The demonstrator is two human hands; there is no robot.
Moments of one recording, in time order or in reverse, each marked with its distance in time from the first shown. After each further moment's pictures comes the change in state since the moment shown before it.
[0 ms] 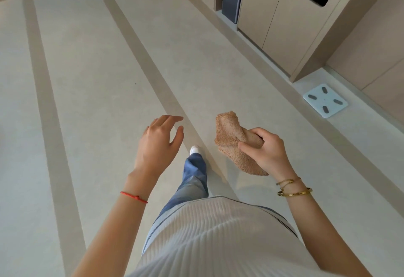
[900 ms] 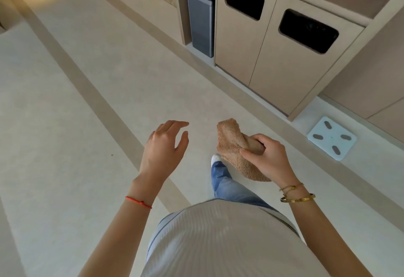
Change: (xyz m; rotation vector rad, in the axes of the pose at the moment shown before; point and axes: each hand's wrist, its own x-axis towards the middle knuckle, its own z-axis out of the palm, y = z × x) left_hand 0.620 -0.051 0.089 -0.028 -0.134 0.219; right_hand 0.561 -0.077 -0.008 -0.022 0.148 0.100
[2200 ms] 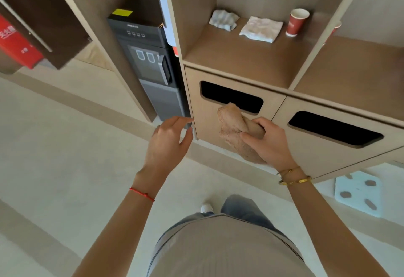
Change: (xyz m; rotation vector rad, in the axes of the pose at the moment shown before) left_hand 0.823 -0.080 0.055 -0.042 -0.159 0.416; right_hand 0.740 -0.138 -0.055 0.003 0.450 0.120
